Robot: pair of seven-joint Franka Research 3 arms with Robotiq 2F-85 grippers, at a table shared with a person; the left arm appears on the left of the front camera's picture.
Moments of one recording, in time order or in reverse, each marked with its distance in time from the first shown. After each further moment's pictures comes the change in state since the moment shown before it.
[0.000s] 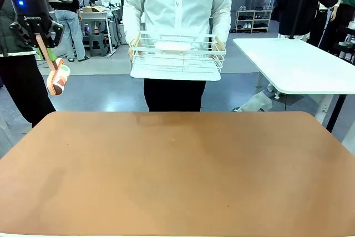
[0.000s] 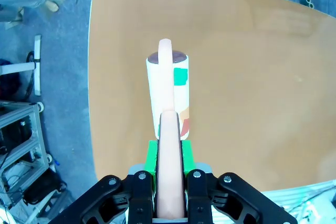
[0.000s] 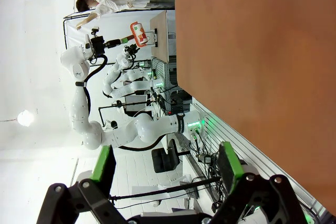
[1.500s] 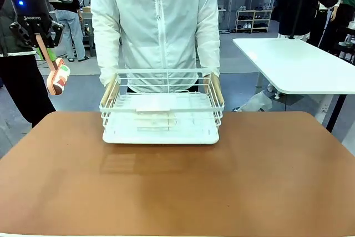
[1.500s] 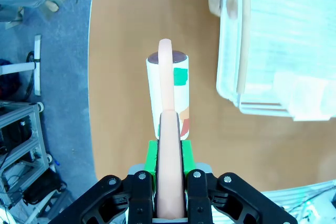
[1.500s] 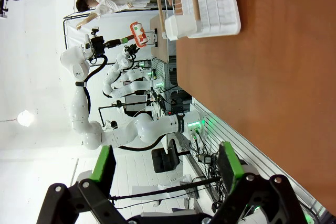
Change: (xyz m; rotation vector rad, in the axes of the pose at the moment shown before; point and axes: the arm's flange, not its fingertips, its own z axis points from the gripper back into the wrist) left arm 0.000 0.000 0.000 0.000 0.000 0.000; right arm 0.000 0.000 0.000 0.000 0.000 0.000
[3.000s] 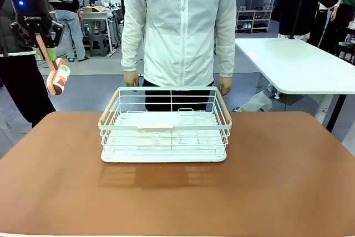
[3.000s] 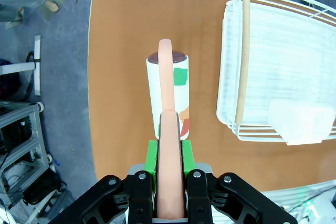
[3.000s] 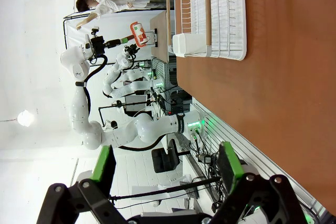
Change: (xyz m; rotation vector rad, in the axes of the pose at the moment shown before) left arm 0.000 0.000 0.000 0.000 0.000 0.000; right arm 0.000 0.000 0.000 0.000 0.000 0.000
